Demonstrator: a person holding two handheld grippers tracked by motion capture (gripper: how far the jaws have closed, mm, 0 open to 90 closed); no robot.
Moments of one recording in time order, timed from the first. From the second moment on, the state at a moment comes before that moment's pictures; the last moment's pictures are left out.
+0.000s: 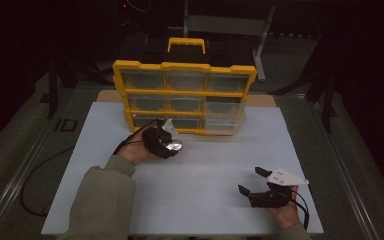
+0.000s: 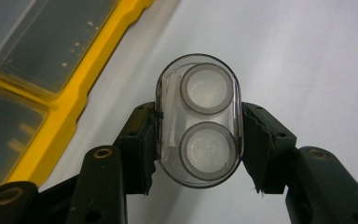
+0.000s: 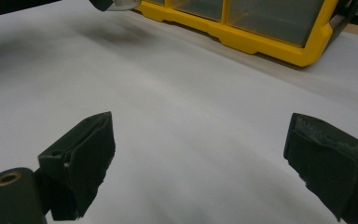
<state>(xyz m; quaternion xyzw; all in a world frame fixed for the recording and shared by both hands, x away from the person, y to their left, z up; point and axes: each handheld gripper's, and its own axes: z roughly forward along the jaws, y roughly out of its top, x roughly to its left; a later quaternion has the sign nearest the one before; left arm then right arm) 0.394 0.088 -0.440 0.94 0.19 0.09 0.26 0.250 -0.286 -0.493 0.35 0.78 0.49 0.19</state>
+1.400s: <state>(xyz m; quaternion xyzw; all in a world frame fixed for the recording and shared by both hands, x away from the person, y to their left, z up) 0.391 0.079 -0.395 0.95 0.15 0.11 0.27 0.250 -0.286 -0.493 0.35 0.78 0.49 0.19</state>
